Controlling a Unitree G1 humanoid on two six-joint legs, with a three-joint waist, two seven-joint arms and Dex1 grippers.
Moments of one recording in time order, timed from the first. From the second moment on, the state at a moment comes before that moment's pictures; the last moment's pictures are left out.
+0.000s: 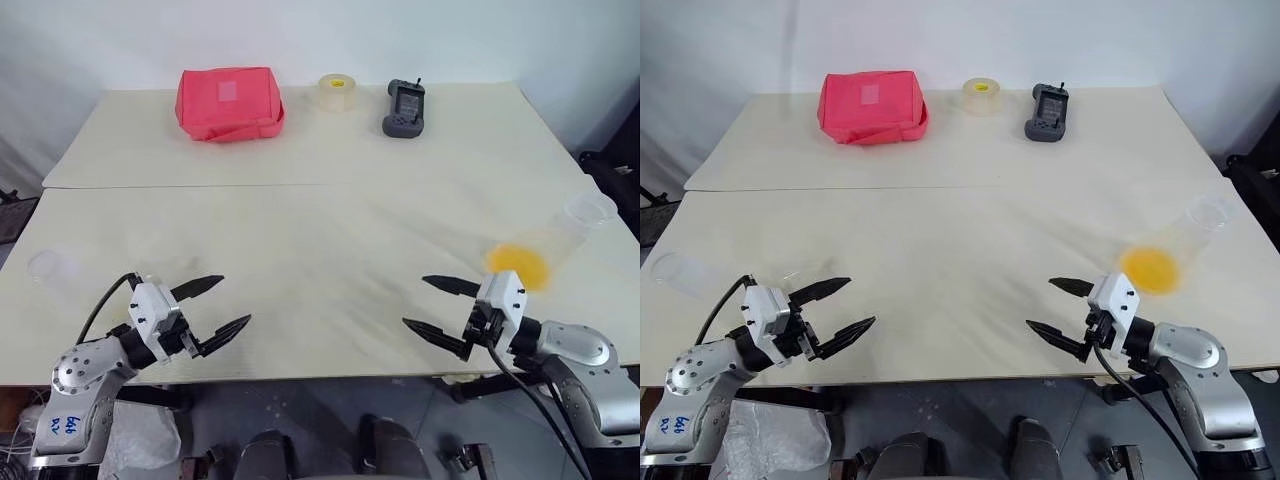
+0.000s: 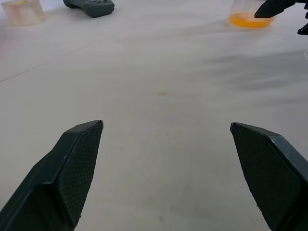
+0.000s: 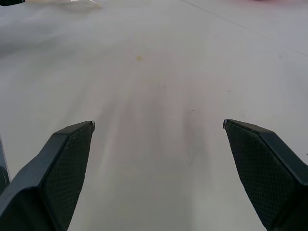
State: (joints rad) left arm 0.09 0.57 0.26 -0.22 -0.45 0.05 -0.88; right arm 0.00 -0.66 -0.14 -0.27 0.44 0.20 0.97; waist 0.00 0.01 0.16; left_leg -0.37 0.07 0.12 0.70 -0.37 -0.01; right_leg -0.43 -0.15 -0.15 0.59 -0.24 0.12
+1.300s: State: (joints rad) left arm 0.62 0.27 0.81 -0.52 -0.67 0.12 -0.39; right arm -0.45 -0.57 0.04 0.07 0.47 0.22 1.25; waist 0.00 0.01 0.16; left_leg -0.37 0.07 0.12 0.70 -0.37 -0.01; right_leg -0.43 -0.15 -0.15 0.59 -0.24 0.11
